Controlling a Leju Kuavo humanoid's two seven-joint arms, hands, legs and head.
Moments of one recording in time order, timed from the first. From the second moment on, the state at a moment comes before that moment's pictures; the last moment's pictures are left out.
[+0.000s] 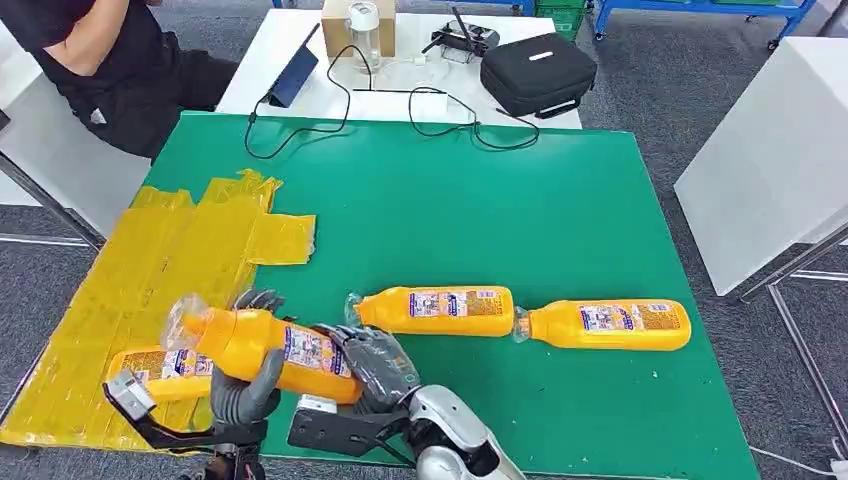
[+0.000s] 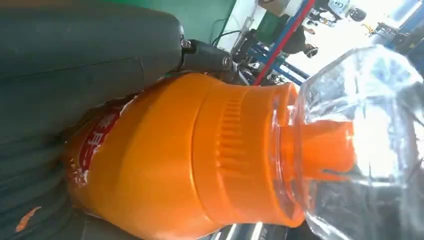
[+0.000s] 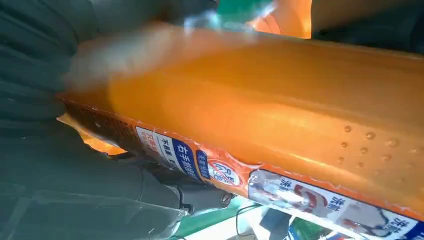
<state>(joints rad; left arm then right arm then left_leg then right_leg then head) 0.24 -0.19 -0.12 -1.67 0.46 -0.34 -0.39 -0.18 0.22 0.83 -1.29 0.81 -0.06 -0.08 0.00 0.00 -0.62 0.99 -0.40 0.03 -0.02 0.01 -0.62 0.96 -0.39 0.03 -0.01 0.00</state>
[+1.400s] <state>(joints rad) -0.01 -0.11 0.02 -1.57 -0.96 0.66 -0.43 -0.07 0.20 0.70 -1.52 0.83 -0.13 -0.12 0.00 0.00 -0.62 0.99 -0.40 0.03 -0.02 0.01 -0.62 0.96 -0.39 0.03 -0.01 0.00</state>
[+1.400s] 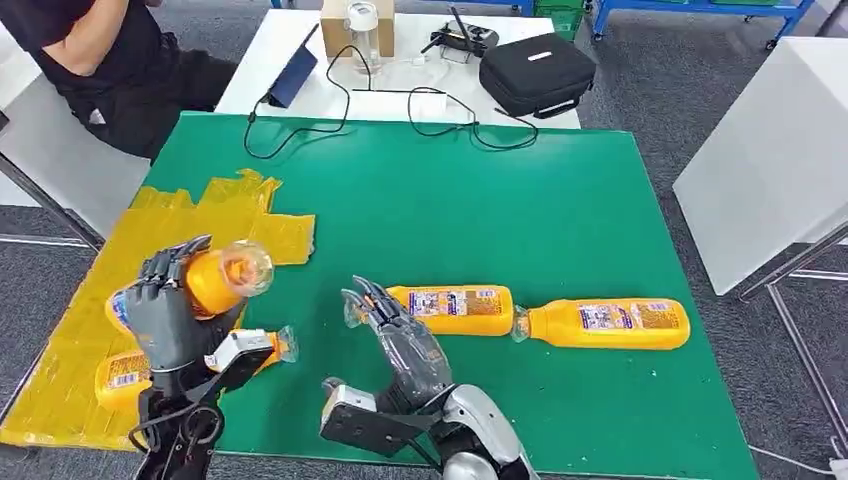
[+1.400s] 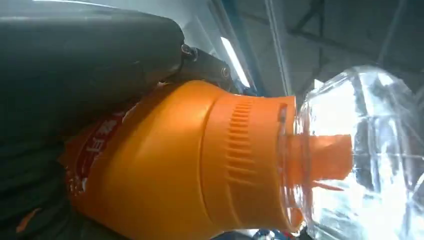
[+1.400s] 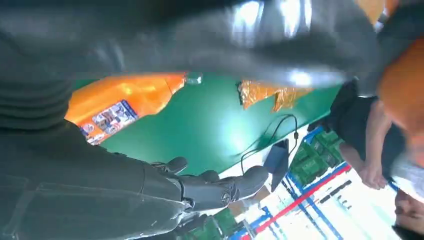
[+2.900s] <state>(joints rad) -0.44 0.18 -0.83 -0.67 -1.57 0.66 0.69 -0.15 0.20 0.72 -1.50 0.76 -0.03 -0.16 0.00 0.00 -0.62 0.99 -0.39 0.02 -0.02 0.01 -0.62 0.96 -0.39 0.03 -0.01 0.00</state>
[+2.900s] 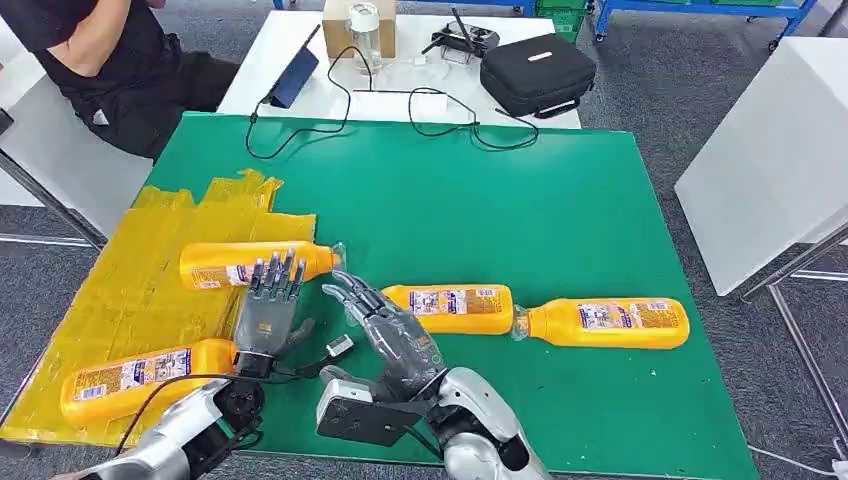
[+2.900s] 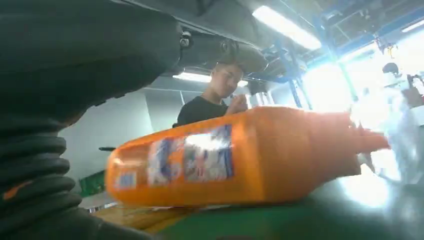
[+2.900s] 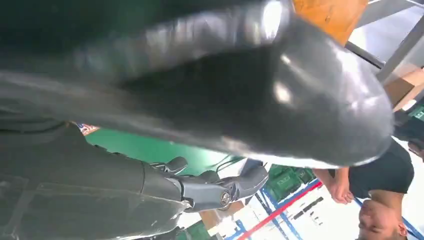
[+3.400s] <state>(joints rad) -0.35 0.25 -0.74 -0.99 -1.55 0.67 0.60 -0.15 0.19 0.72 -1.48 0.75 -0.05 -0.12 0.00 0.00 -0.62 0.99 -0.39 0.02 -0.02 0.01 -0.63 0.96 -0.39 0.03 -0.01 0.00</state>
